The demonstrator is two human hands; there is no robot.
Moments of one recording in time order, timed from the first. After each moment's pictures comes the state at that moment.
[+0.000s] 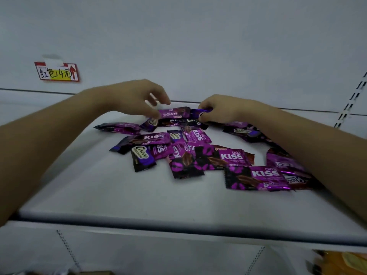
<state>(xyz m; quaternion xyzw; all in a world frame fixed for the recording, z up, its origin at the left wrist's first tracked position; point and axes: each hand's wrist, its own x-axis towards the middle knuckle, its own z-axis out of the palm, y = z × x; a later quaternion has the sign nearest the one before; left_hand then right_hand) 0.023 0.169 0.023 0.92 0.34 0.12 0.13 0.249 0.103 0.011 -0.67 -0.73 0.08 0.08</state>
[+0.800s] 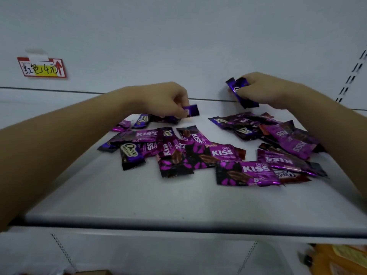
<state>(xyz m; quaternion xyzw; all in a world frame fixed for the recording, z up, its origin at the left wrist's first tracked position) 0.083 0.139 0.020 0.92 0.33 0.11 0.19 0.313 0.070 0.034 -0.73 -0.62 0.12 0.28</state>
